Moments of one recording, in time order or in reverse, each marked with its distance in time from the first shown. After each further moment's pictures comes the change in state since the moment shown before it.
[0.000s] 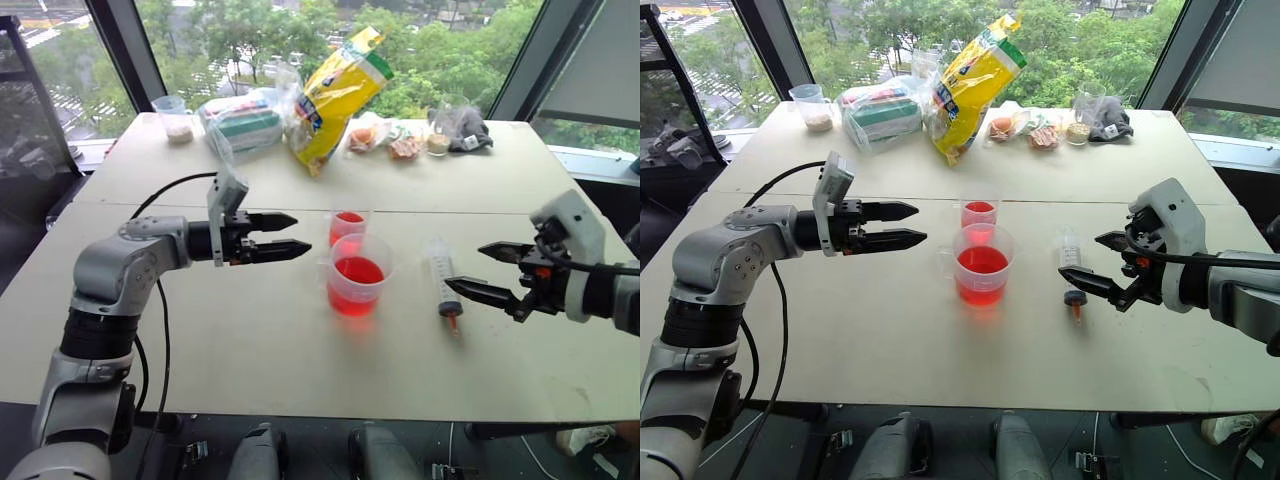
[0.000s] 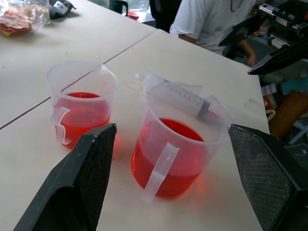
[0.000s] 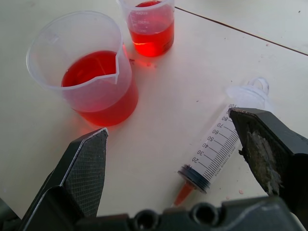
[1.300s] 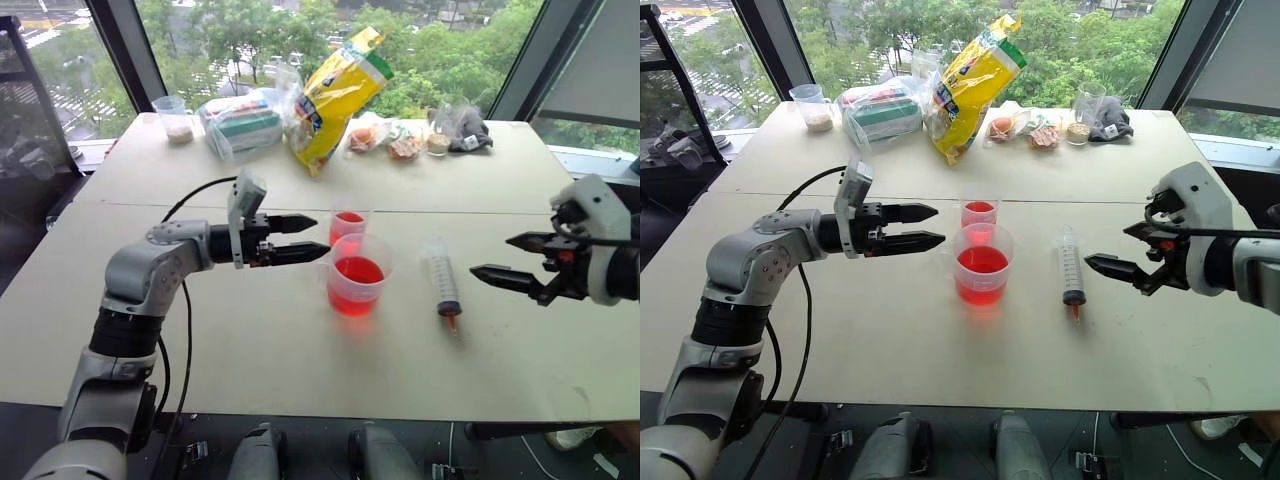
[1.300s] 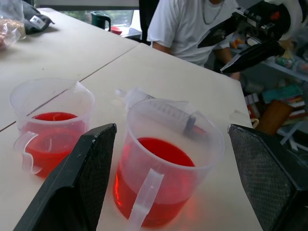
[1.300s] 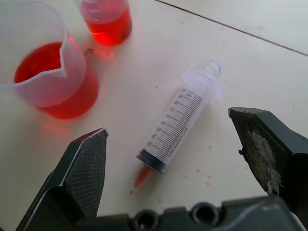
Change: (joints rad) left arm -0.023 -0.103 -0.038 0.047 0.012 -0.077 -0.010; right arm -0.135 -0.163 0.108 0.226 -0.046 0.050 0.022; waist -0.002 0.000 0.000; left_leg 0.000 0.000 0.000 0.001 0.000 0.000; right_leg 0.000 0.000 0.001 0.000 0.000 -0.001
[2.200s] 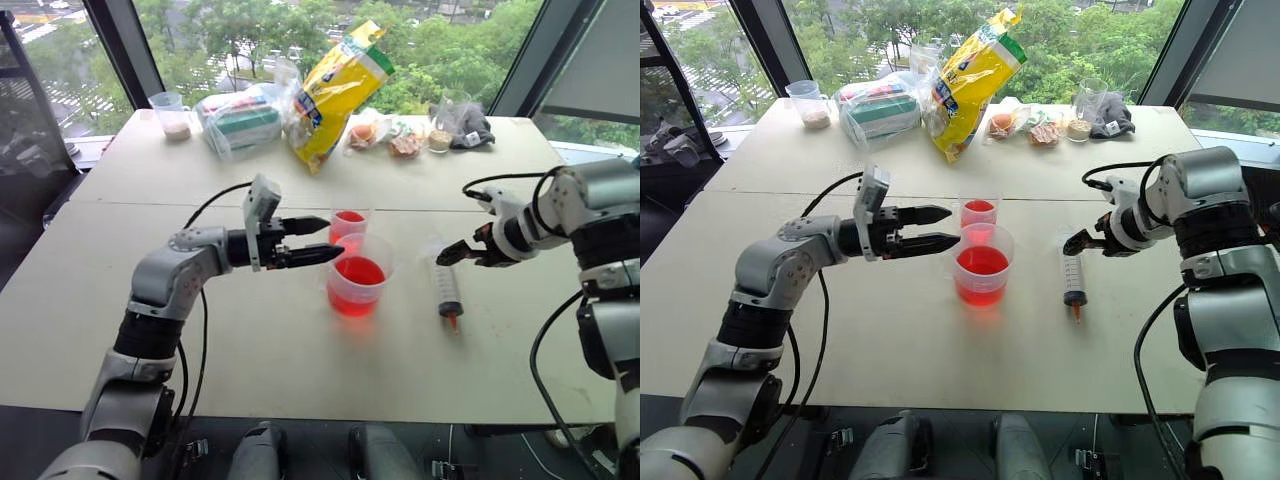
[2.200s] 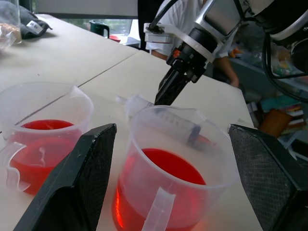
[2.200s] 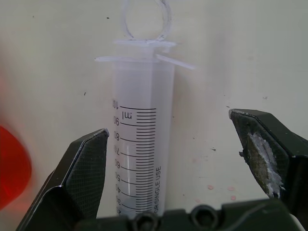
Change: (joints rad) left arm 0.041 -0.072 -0.027 0.020 0.032 -0.076 0.037; right arm -0.733 0.406 0.693 1.042 -0.382 0.159 -0.074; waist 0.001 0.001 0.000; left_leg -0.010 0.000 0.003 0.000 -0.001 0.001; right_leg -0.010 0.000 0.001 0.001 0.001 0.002
